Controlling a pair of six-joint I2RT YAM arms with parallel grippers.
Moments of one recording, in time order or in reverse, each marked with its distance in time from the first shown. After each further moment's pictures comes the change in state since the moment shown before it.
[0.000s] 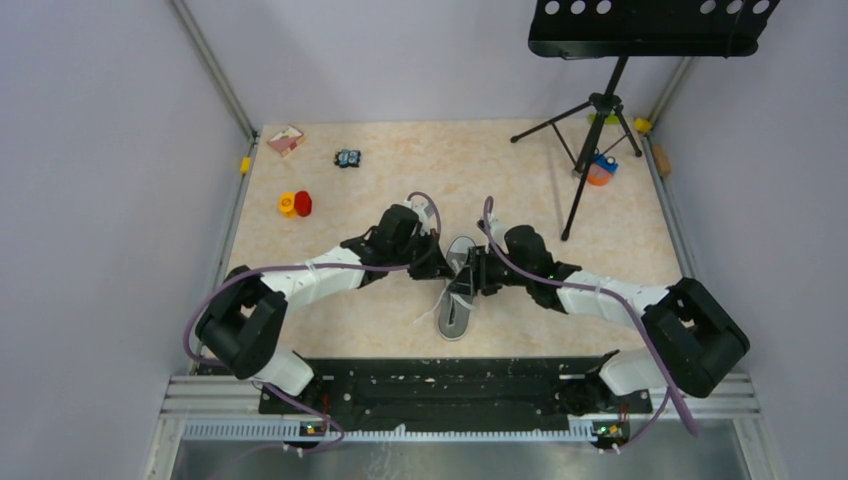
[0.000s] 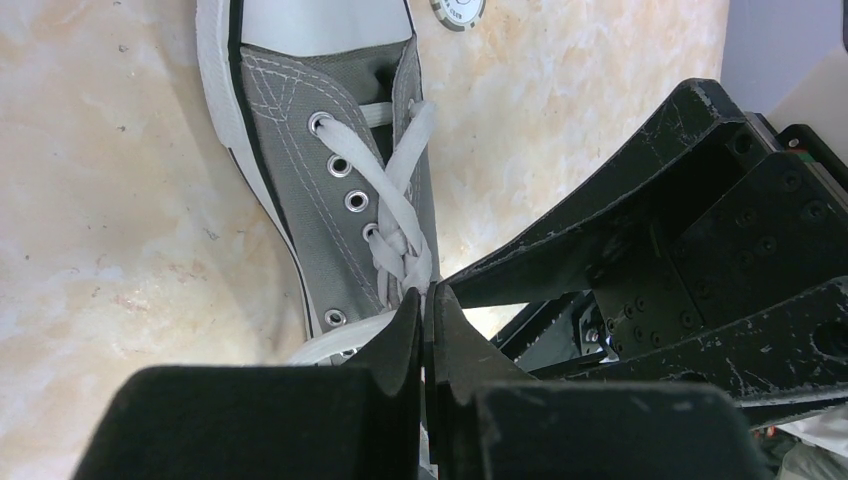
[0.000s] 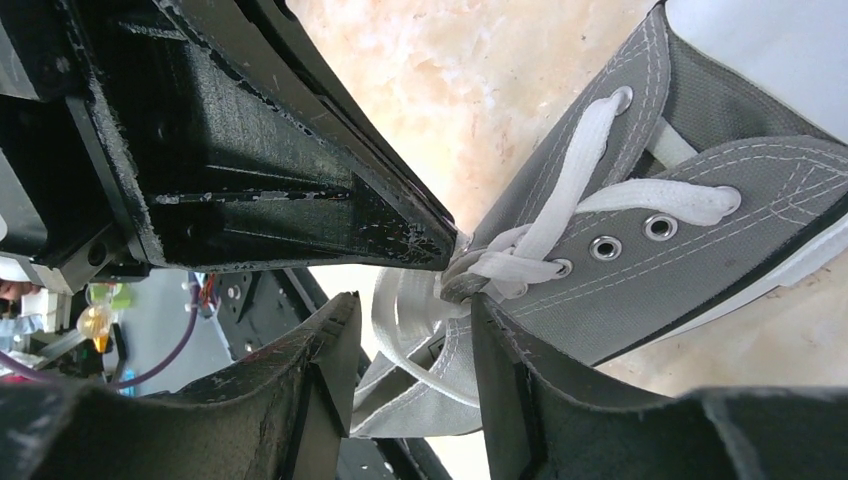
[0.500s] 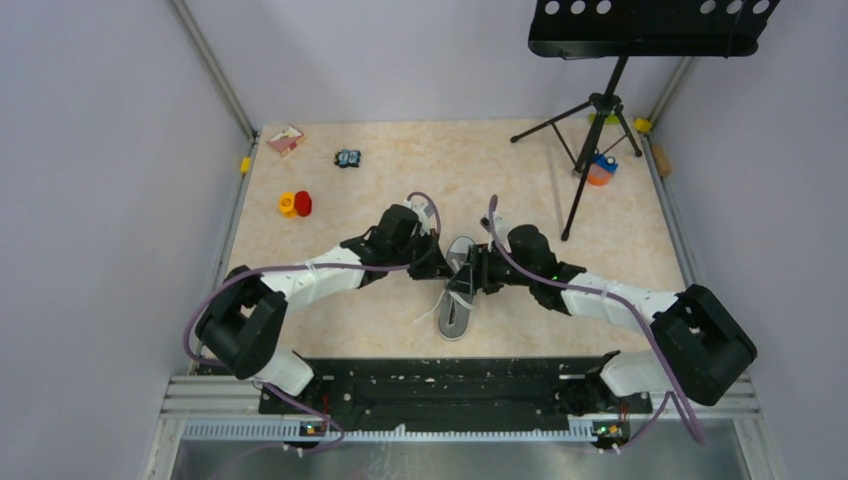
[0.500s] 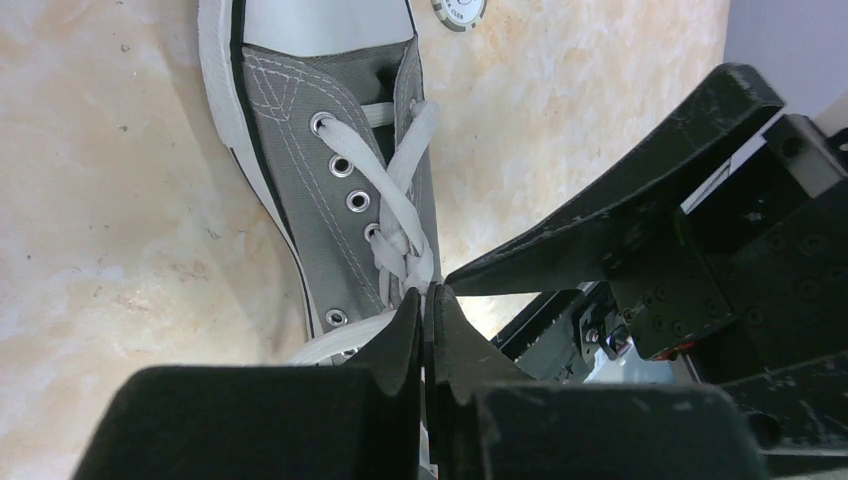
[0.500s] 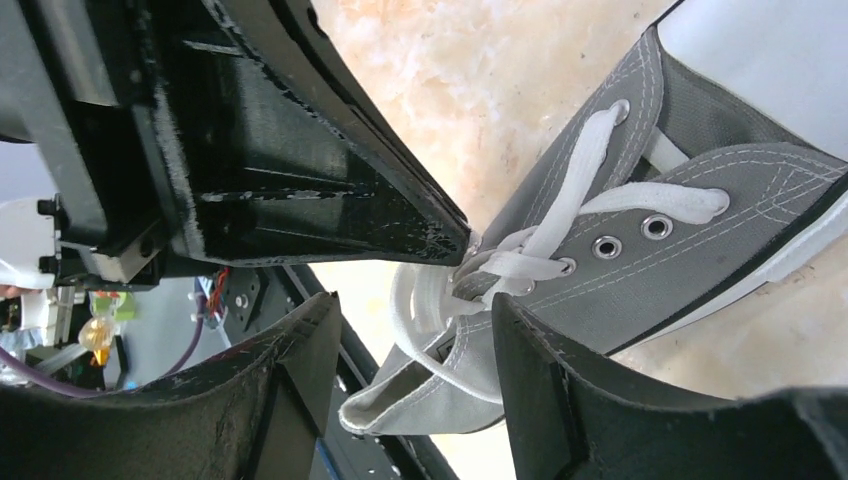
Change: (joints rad) left arm 0.001 0.000 -0.001 0.000 0.000 0.000; right arm 0.000 -0.059 -0.008 -0.016 0.024 0.010
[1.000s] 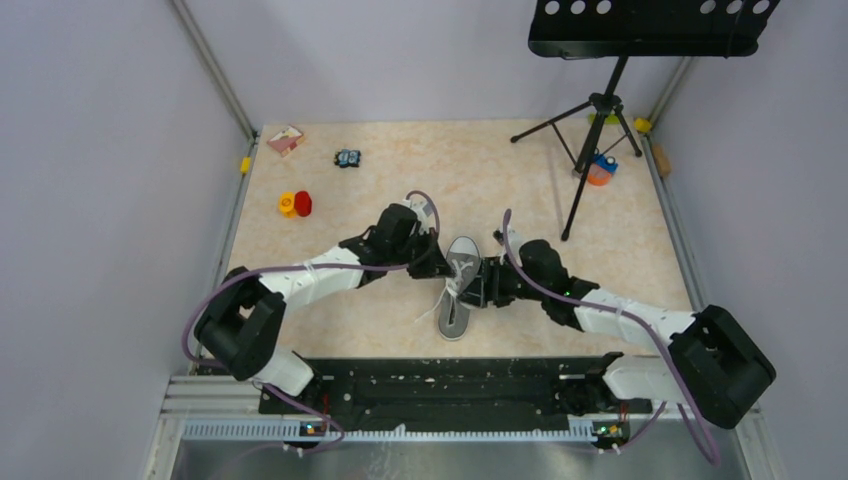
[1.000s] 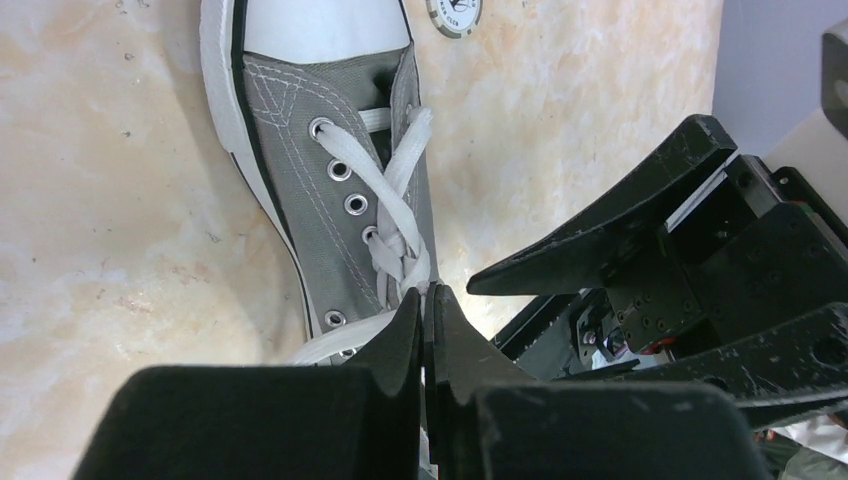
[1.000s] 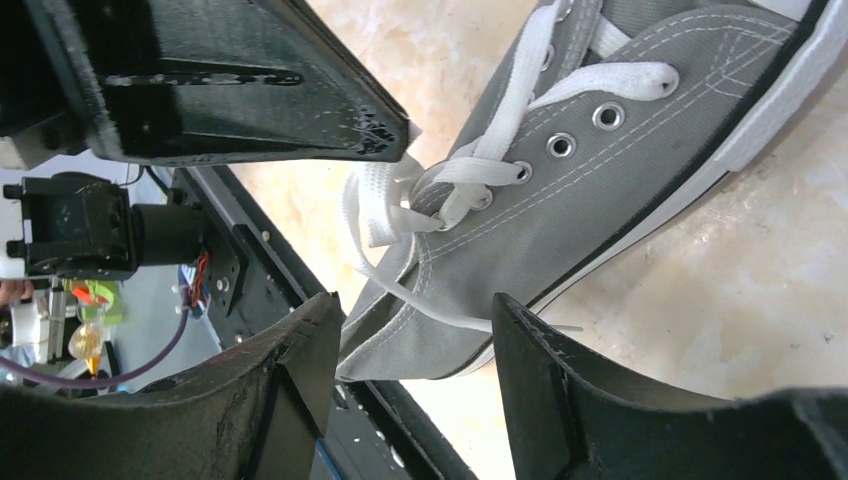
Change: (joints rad) left arm 0.006 -0.010 0.000 0.003 0.001 0.000; right arm 0.000 -0.105 -0.122 -0.013 0.048 0.029
